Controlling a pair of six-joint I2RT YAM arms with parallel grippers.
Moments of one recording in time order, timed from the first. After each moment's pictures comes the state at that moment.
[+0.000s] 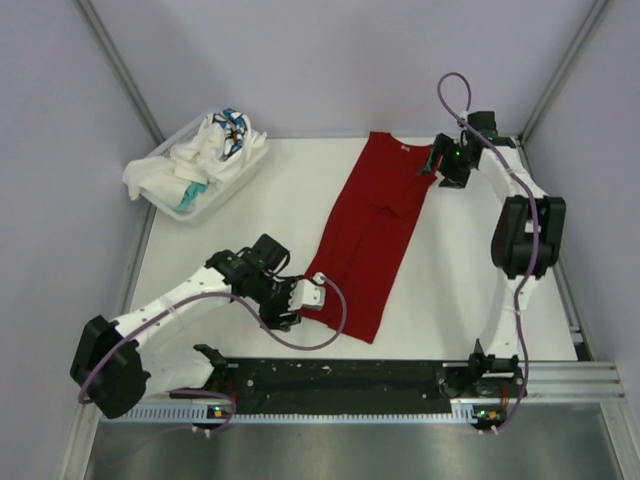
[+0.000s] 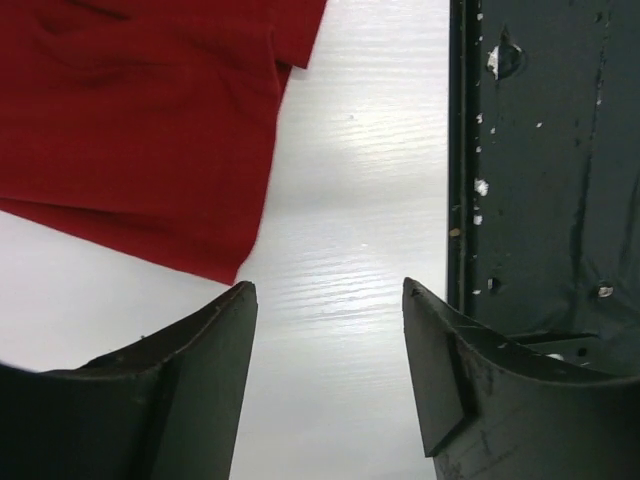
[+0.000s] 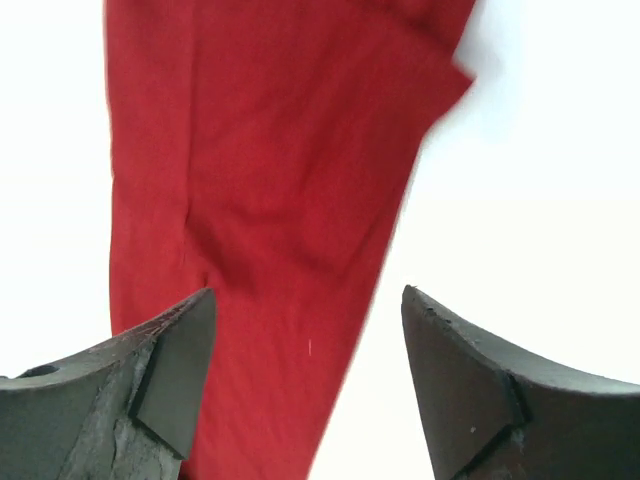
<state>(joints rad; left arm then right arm) -0.67 1.20 0.79 -0.86 0.51 0.84 0.00 2.19 1.89 -0.65 -0.34 0.43</state>
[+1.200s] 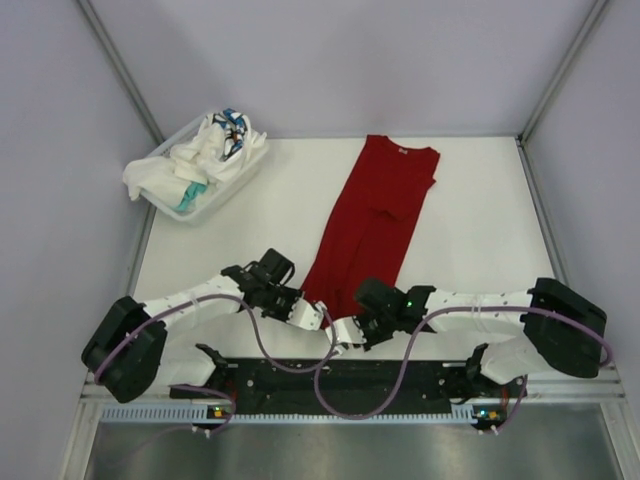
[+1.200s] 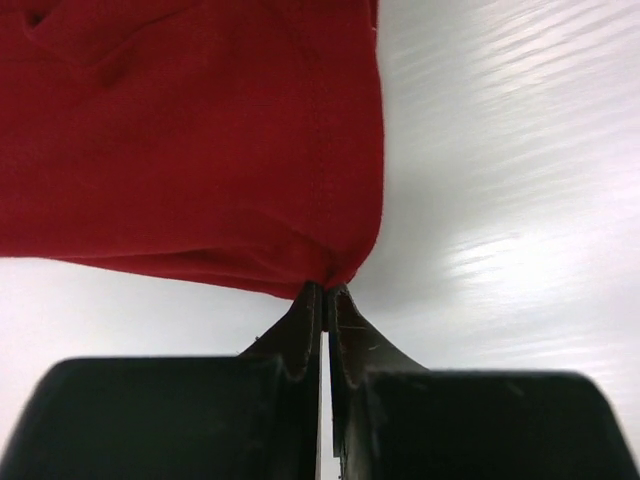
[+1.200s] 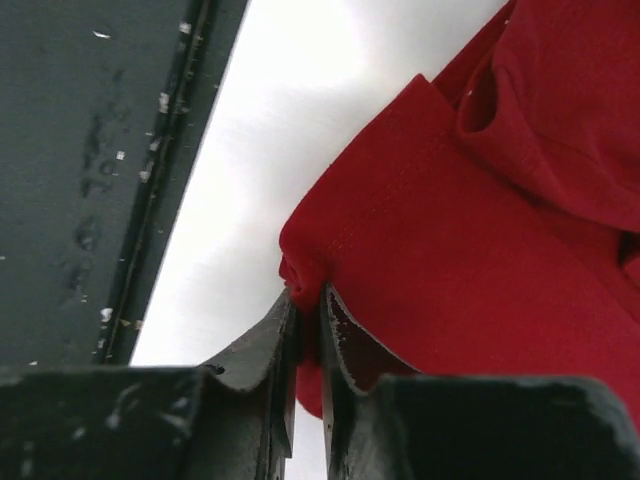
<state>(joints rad) -0.67 1.29 0.60 -0.49 0.35 1.25 1.09 1.37 0.63 -0.33 -0.27 -0.83</state>
